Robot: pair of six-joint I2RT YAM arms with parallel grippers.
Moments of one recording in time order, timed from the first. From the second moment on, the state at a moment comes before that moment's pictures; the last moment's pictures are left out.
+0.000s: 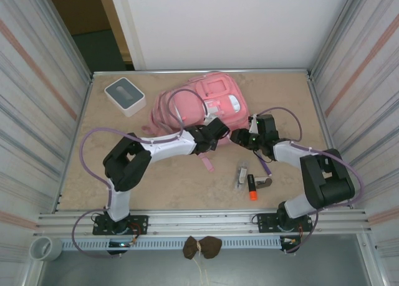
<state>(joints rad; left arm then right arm) -0.92 1.93 1.34 -0.43 -0.50 -0.44 0.28 1.47 0.63 0.09 -0.41 0.64</state>
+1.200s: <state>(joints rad) -0.75 1.59 1.01 -0.38 -0.33 -0.36 0.24 1.52 0.67 0.08 -0.27 0.68</state>
